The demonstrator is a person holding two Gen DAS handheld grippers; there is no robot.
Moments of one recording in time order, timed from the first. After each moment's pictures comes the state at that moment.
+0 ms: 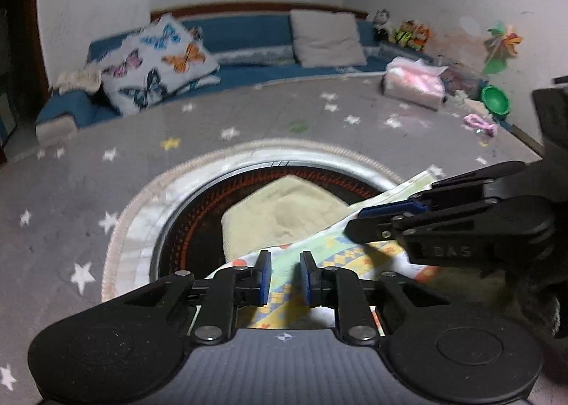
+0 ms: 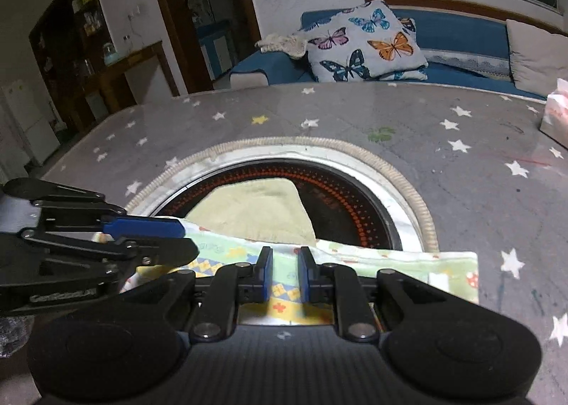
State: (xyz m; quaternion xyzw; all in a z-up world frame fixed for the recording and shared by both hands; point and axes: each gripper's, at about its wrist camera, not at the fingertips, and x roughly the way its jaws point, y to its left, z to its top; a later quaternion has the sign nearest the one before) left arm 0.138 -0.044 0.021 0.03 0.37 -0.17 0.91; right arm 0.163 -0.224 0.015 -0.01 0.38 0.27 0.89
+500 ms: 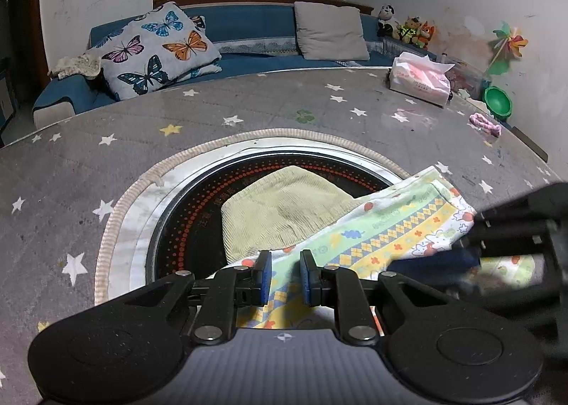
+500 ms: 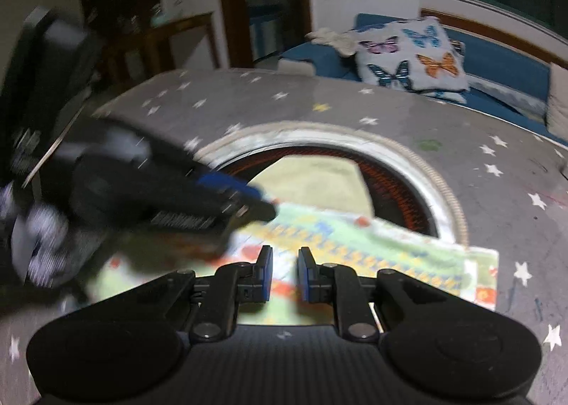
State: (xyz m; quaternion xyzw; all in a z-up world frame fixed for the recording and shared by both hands) left arm 0.141 -0.040 0.017 0.02 0.38 -0.17 0.91; right arm 0.106 -0.201 0.028 -0.10 0.36 0.34 0.86
